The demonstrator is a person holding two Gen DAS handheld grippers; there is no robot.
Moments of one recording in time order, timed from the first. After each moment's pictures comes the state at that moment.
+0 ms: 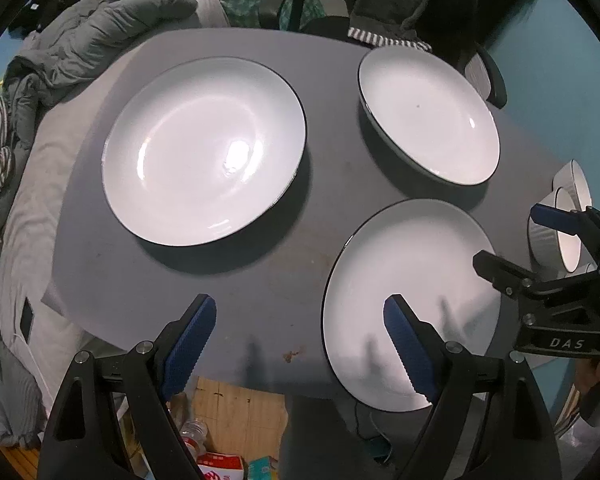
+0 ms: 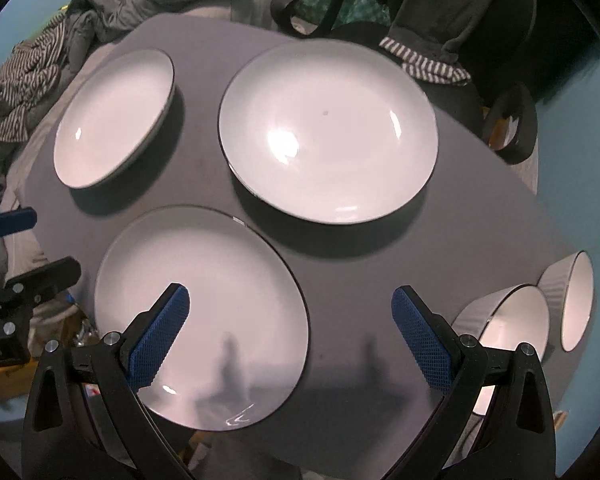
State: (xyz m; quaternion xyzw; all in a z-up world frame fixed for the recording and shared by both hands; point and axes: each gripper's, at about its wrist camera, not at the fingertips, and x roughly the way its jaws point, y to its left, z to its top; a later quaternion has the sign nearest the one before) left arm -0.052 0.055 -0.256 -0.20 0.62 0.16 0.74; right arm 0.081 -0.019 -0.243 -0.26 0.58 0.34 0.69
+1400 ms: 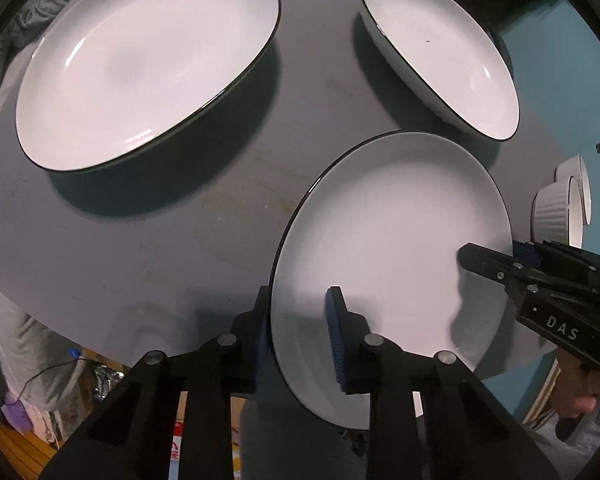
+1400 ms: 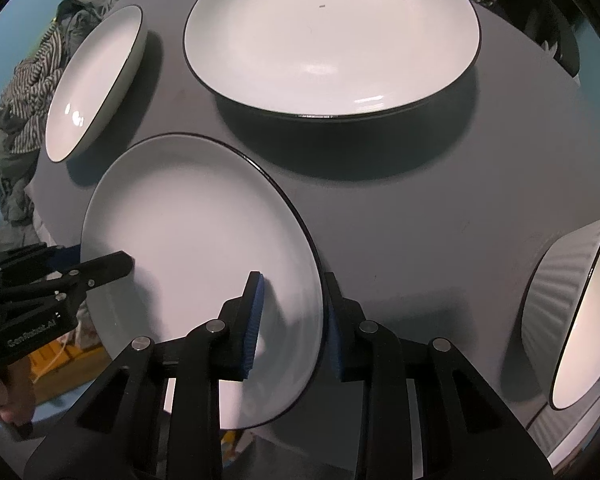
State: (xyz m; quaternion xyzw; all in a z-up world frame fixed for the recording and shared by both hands) left arm -0.040 0.077 -0.289 -0.28 0.66 0.13 0.69; right arm 0.111 -0.052 -0.299 -0.19 0.68 0.36 0.61
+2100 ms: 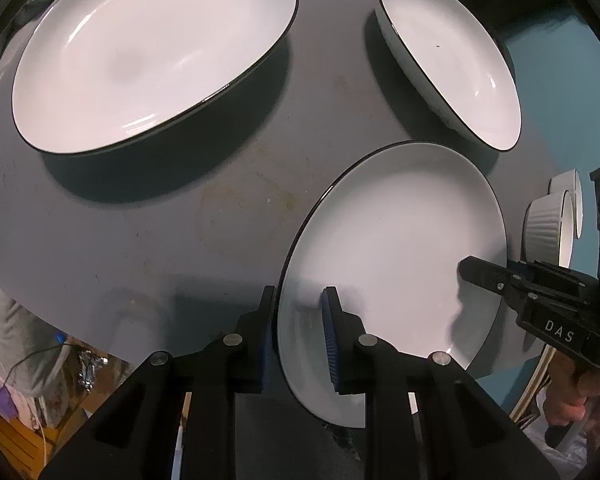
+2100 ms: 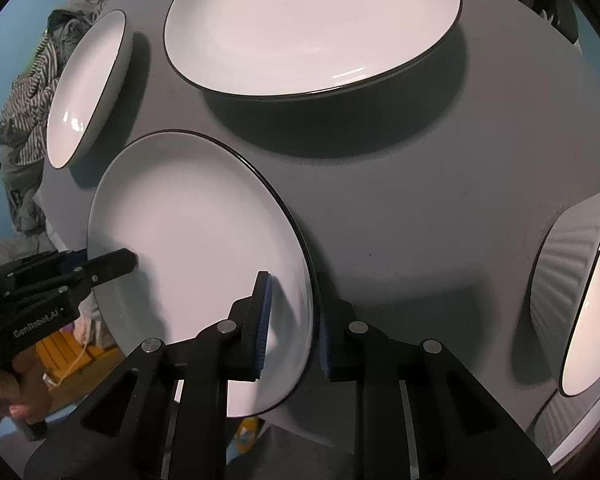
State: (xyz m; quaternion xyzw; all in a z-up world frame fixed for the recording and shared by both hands) left arm -0.048 0.094 -0.299 -0.32 0.66 0.12 0.67; right arm 0.128 -0.035 -0.314 -0.16 0.71 0.34 0.59
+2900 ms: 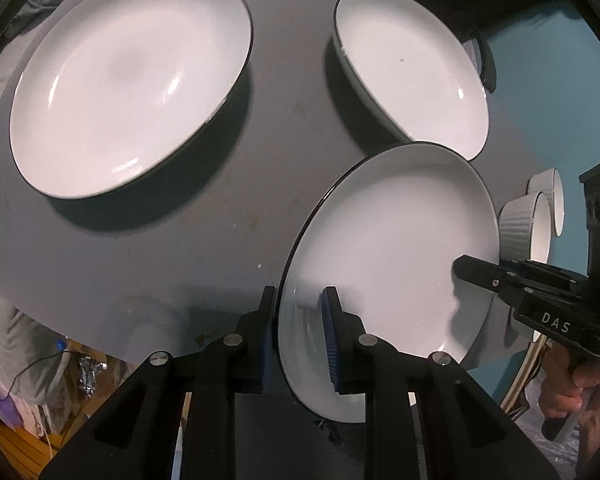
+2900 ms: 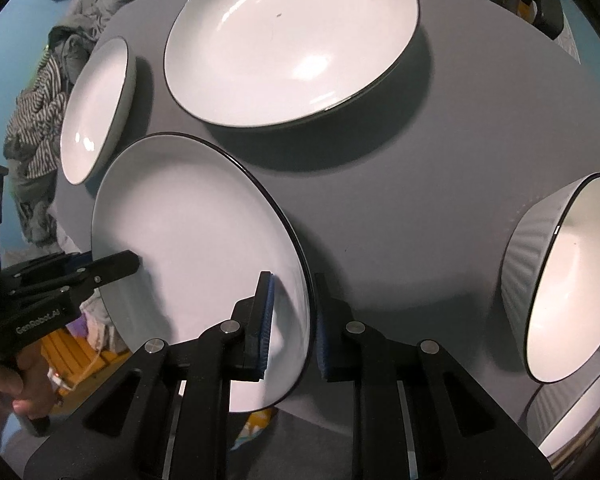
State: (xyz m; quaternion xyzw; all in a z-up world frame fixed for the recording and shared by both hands) left arm -0.020 0.102 -0.290 -0.32 0.66 0.10 0.68; right arm 0.139 -0.042 -0.311 -0.13 0.72 0.34 0.59
